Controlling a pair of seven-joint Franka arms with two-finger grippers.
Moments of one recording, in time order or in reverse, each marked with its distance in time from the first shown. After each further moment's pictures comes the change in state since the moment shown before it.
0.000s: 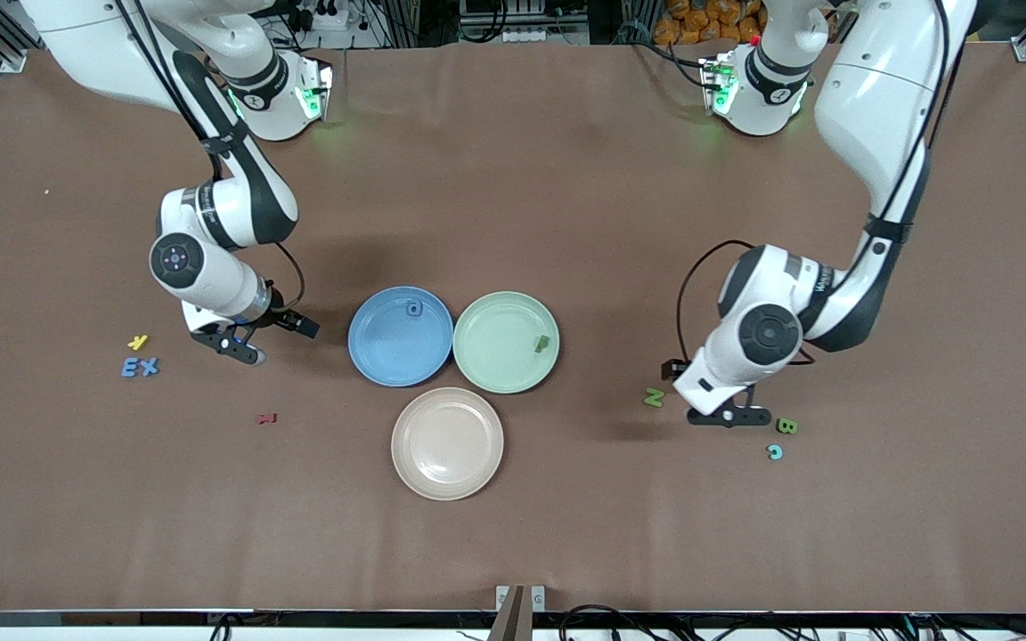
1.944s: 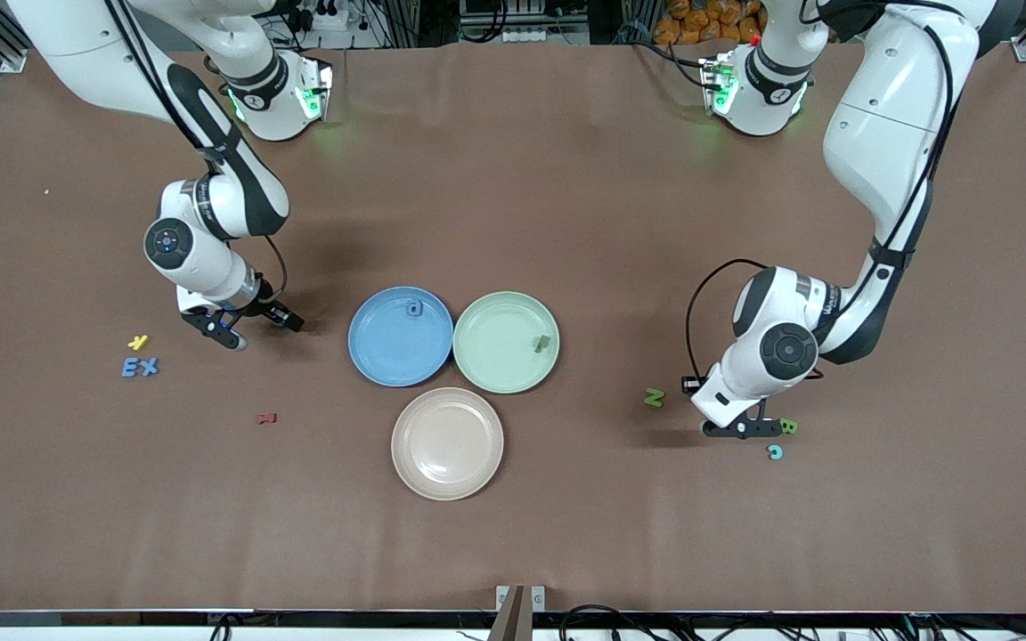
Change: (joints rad) left arm 0.058 0.086 -0.012 -0.018 0.003 0.143 0.027; right arm -0.082 0.021 0.013 -0.144 0.000 0.207 0.048
